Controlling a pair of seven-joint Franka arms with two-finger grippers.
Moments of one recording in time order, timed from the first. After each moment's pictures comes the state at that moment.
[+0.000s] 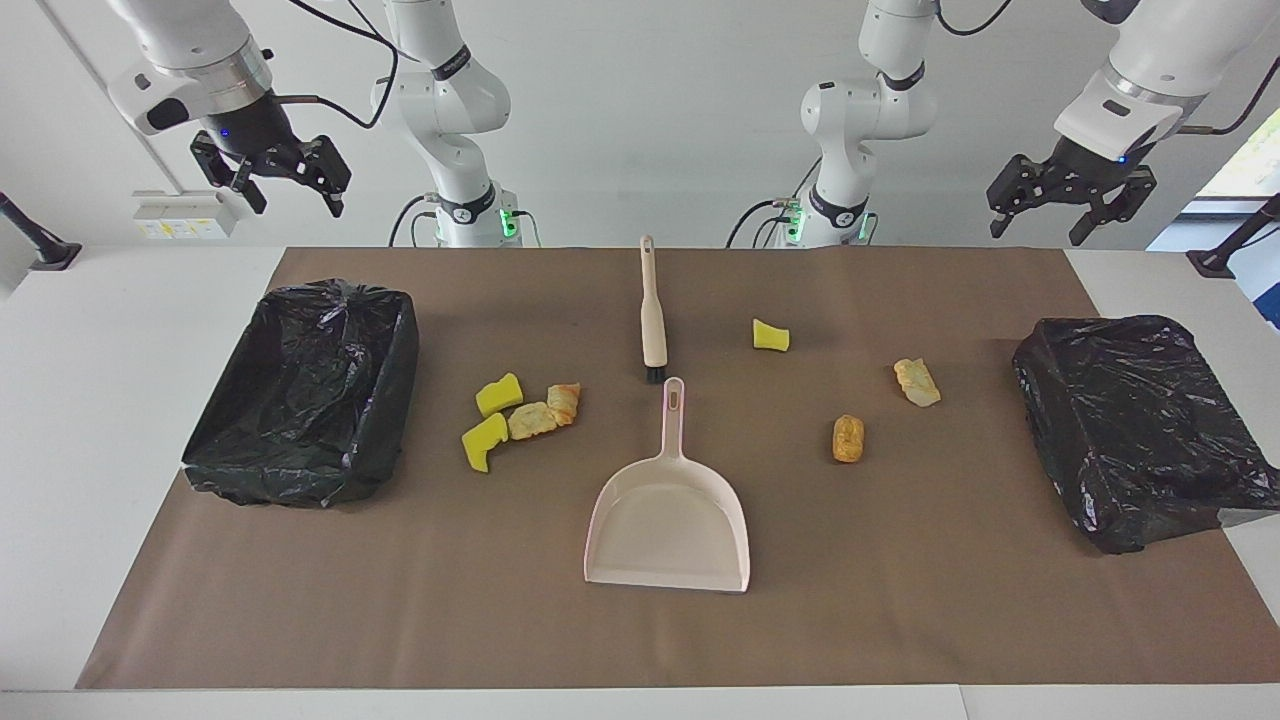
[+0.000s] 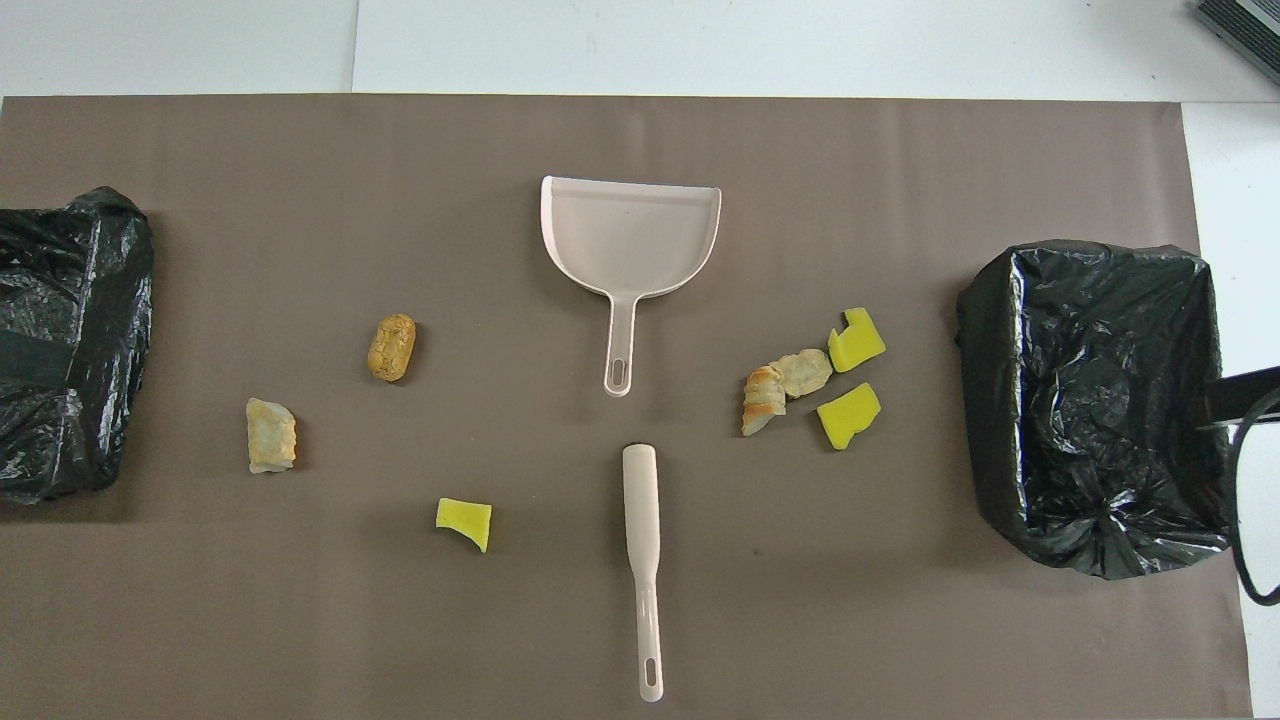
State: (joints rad) left arm -0.07 -0.06 0.03 -1.54 0.01 1.43 0.18; right arm 0.03 -0.12 -0.11 -1.60 -0.04 1.40 -0.03
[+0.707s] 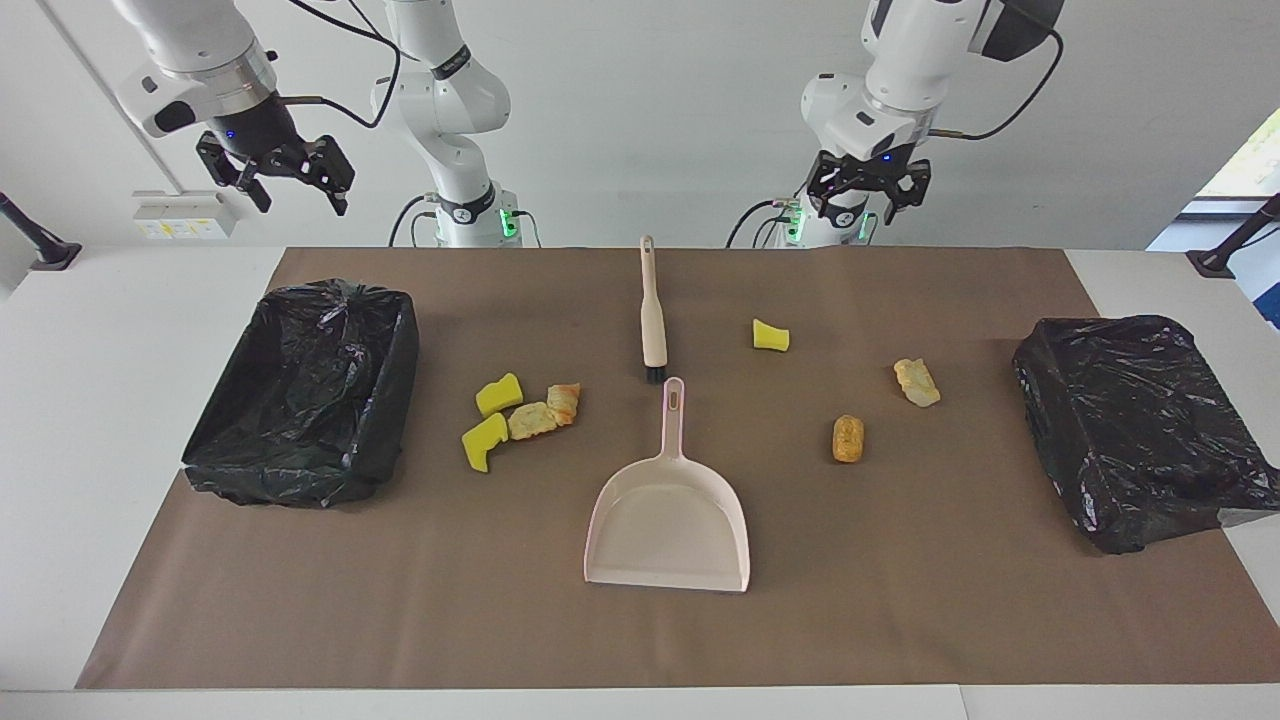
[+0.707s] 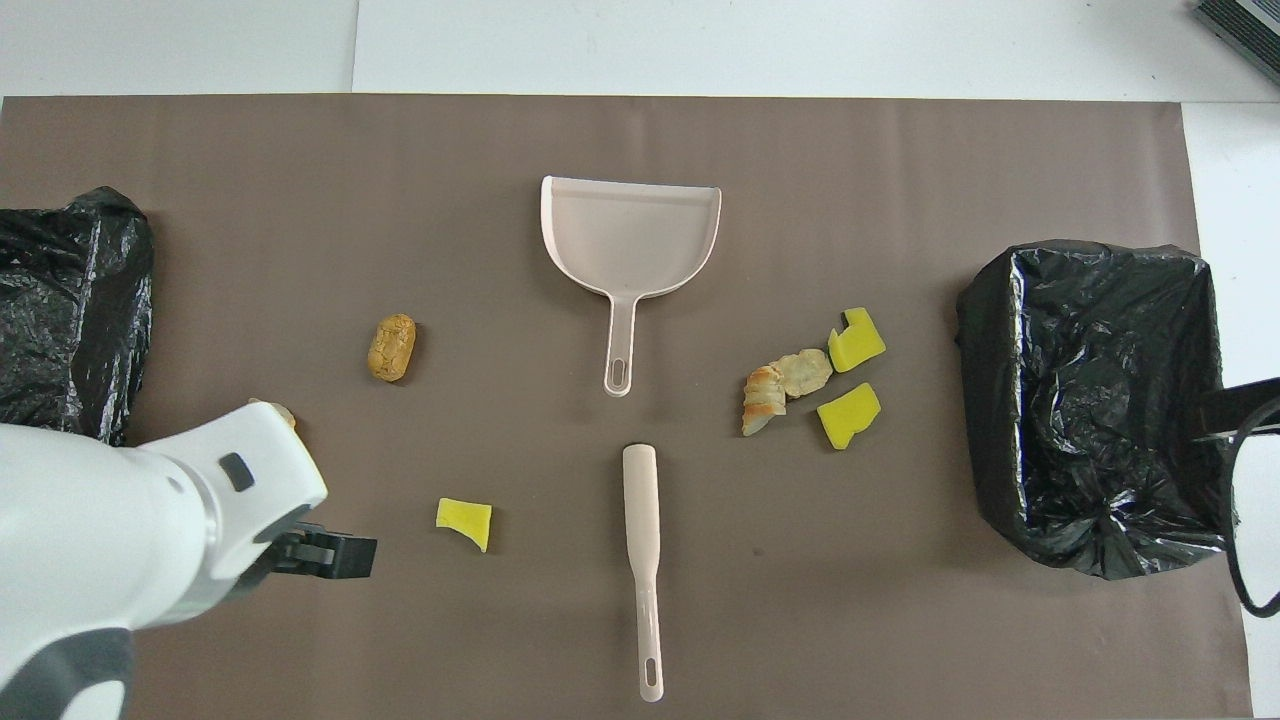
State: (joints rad) left arm -0.50 -0.37 0.00 -2.09 0.00 1.62 -0.27; right arm 0.04 -0.14 -0.10 -1.64 -0.04 1.39 -0.02
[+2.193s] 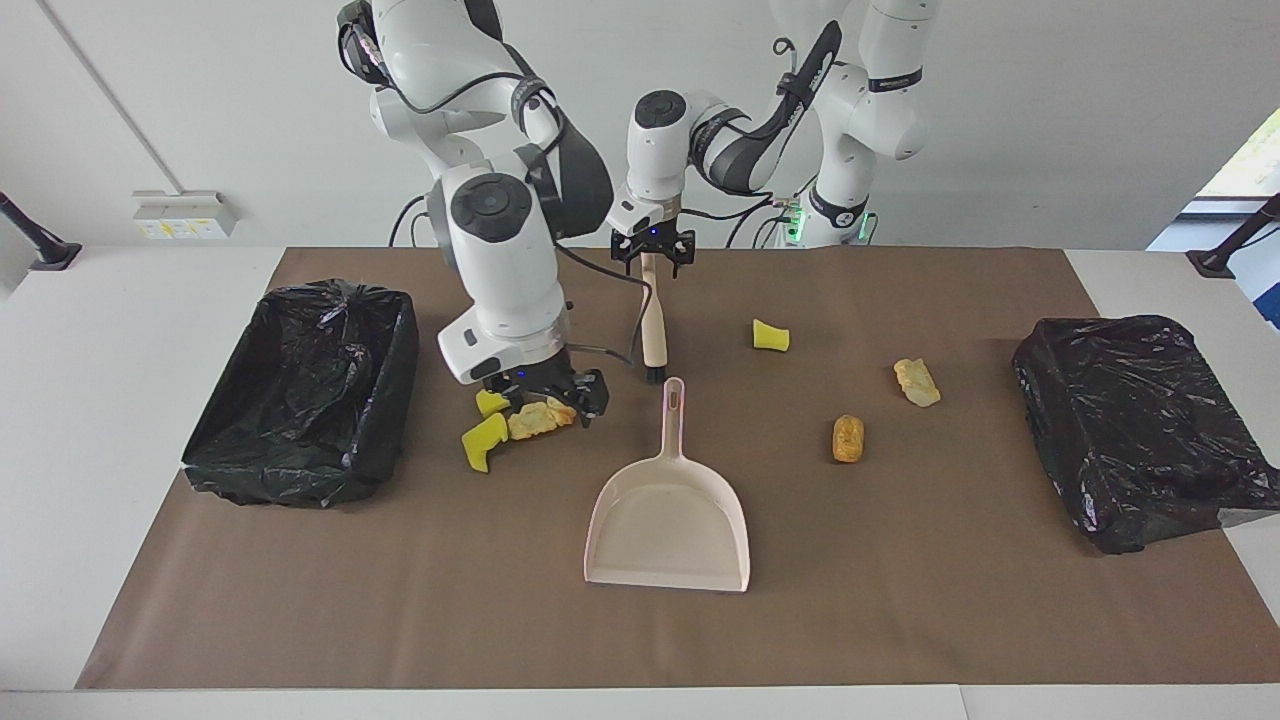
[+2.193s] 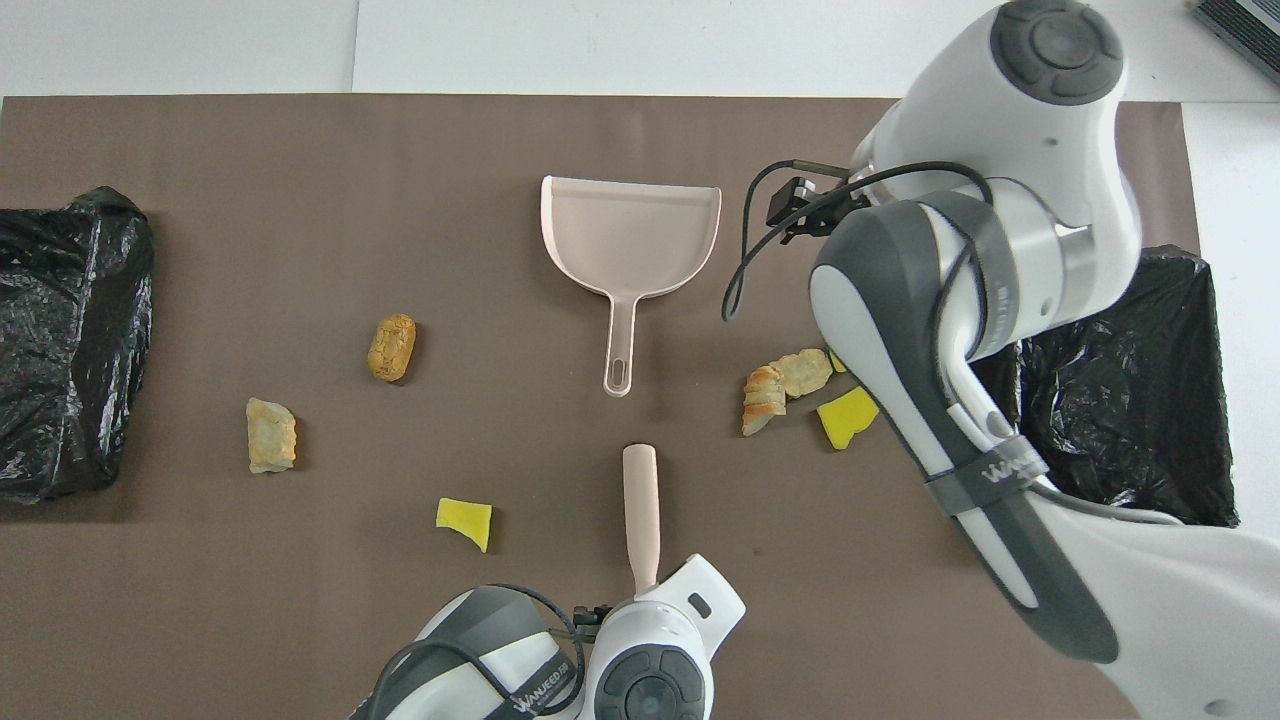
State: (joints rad) left arm -1.02 -0.01 0.00 -2.28 -0.07 2.26 -0.84; right arm 0.33 0.50 0.08 -1.28 0.01 1.84 0.70
